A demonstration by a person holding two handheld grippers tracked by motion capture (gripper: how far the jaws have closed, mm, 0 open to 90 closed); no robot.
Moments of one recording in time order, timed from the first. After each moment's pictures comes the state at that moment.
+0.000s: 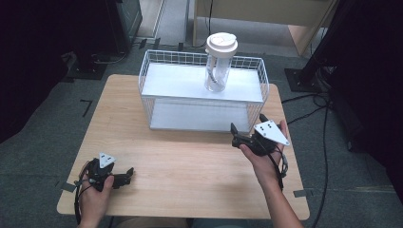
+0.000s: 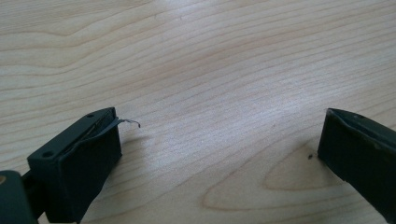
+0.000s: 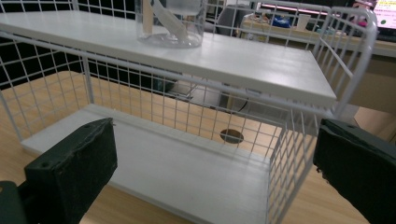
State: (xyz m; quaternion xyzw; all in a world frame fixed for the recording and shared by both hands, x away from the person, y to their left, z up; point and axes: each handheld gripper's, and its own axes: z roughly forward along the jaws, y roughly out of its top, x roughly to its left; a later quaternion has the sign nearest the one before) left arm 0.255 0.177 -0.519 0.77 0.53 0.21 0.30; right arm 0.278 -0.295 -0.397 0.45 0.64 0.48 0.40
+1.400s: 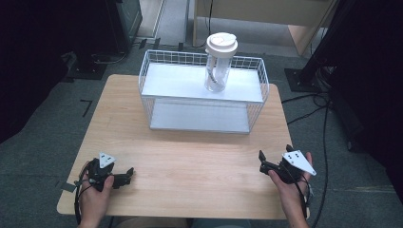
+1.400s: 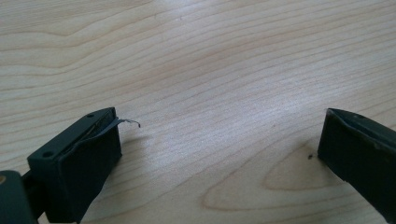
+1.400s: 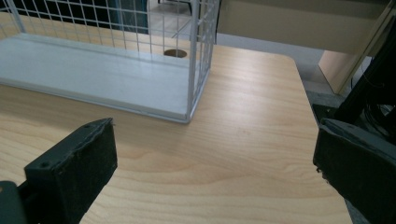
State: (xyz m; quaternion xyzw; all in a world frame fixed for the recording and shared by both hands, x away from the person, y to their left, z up) left arm 0.255 0.177 -0.519 0.77 0.53 0.21 0.30; right arm 0.225 -0.380 -0.470 0.53 0.63 0.42 0.38
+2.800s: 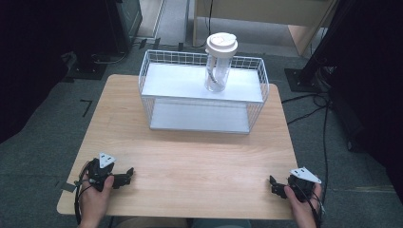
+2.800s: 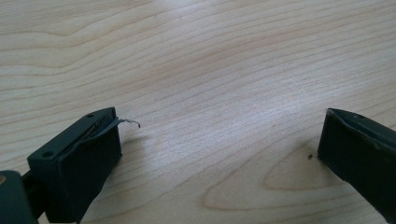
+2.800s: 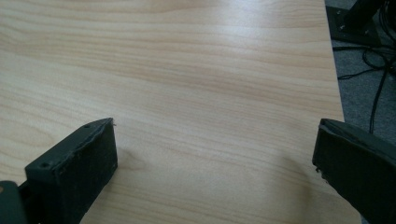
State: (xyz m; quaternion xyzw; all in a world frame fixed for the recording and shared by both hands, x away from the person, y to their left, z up) left arm 0.255 0.177 -0.519 0.77 0.53 0.21 0.30; right arm 0.193 -0.425 -0.525 0.60 0.69 0.29 0.28
